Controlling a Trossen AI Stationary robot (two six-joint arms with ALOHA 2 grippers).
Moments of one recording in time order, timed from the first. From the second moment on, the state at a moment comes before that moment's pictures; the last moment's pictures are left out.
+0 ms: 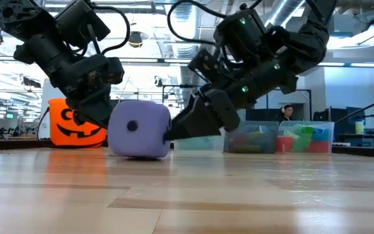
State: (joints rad) left arm -0.07 1.36 0.44 0.16 -0.16 -0.57; right arm 0.09 1.98 0.89 0.59 0.12 -0.19
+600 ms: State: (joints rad) left arm -0.03 1.36 0.44 0.15 -0.16 -0.60; right arm 0.12 1.98 1.01 0.41 0.05 0.01
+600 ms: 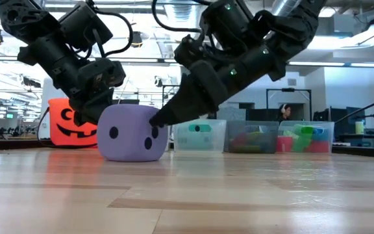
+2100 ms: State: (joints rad) left arm -0.28 1.36 0.44 0.18 -0.13 -1.01; right arm 0.23 1.98 1.13 0.12 0.11 0.42
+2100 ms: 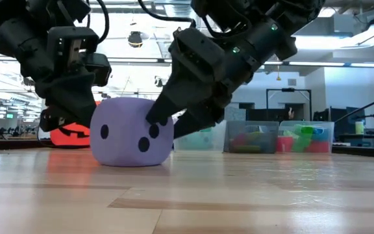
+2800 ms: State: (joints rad) left arm -0.34 1.36 0.44 0.30 -0.20 -1.06; right arm 0.27 1.82 1.13 0.01 0.27 0.55
